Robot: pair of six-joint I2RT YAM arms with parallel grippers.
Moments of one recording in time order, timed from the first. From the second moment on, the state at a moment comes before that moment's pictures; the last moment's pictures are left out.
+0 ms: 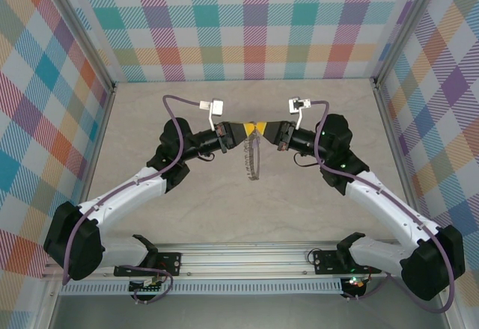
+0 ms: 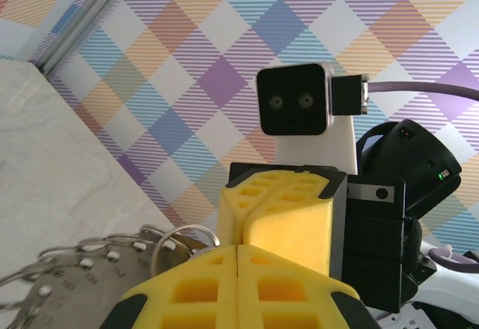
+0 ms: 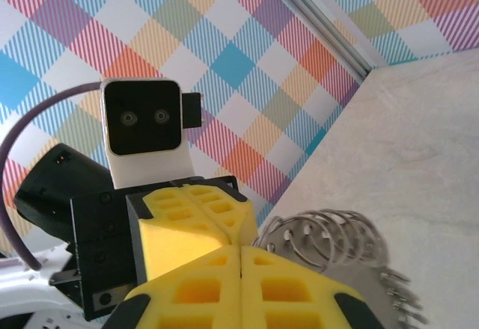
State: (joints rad) left arm -0.63 1.27 0.87 0.52 0.60 -0.87; right arm 0.54 1.10 0.86 0.25 -0.60 0.81
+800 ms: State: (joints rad) left arm -0.59 1.23 1.08 0.06 0.69 -0.54; right arm 0.39 1.21 1.09 -0.20 -0.89 0.46
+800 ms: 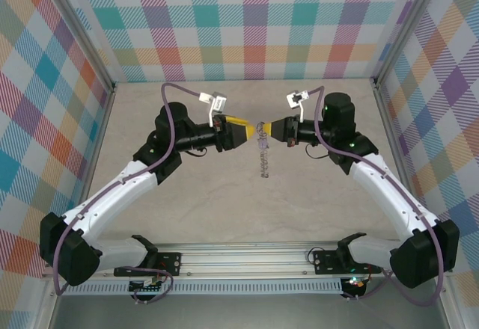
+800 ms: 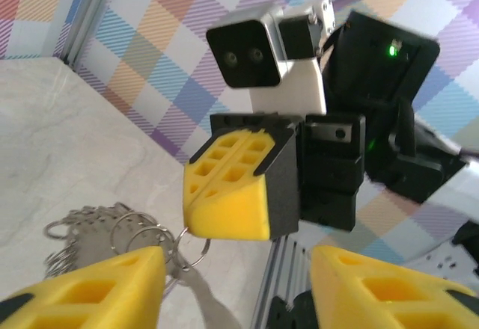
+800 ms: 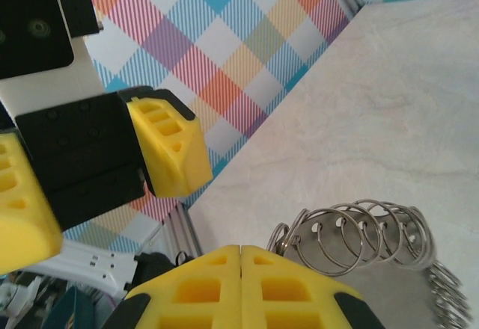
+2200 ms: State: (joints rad) left arm -0.57 1.39 1.16 -0.07 0.88 -0.44; right arm 0.39 1.27 1.13 -0.29 -1.04 0.36
